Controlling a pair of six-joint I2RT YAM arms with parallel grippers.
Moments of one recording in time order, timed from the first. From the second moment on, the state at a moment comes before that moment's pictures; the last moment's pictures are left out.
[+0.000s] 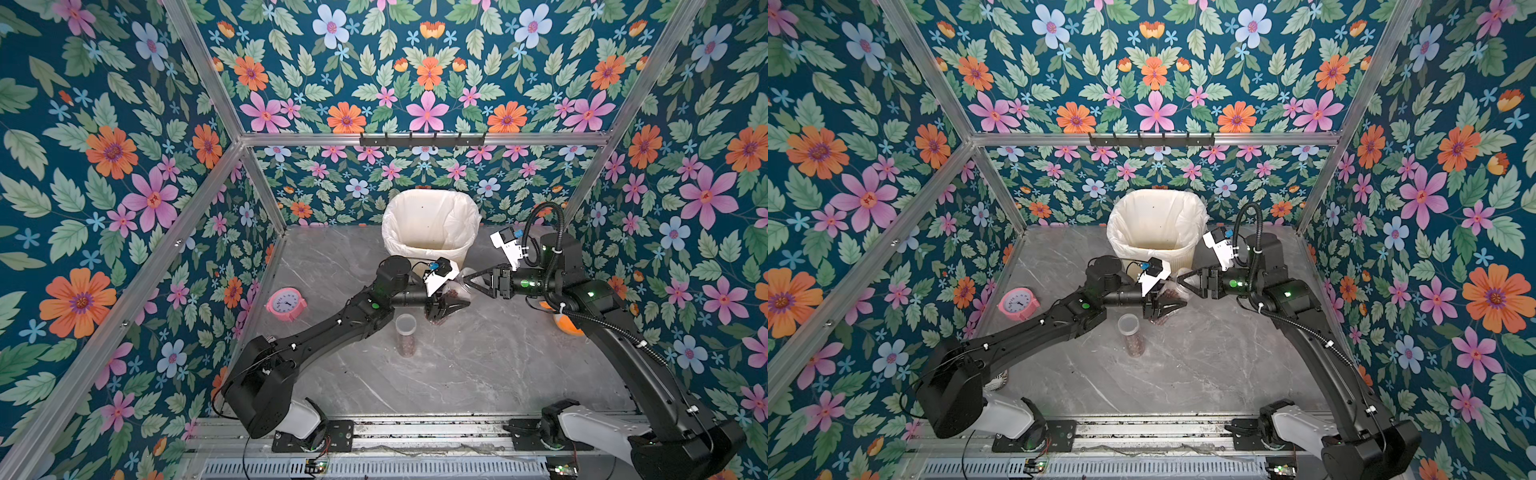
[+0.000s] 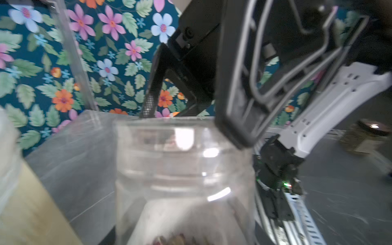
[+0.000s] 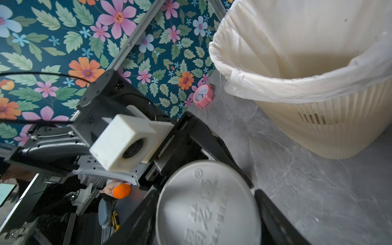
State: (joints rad) left arm -0.81 1.49 1.08 0.24 0.84 0.02; right arm 0.32 1.11 1.20 -0.57 -0.86 0.32
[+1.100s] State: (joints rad) left arm -0.87 1.49 1.03 0.37 0.28 -0.06; right arm 0.37 1.14 1.13 -0.32 -0.54 0.54
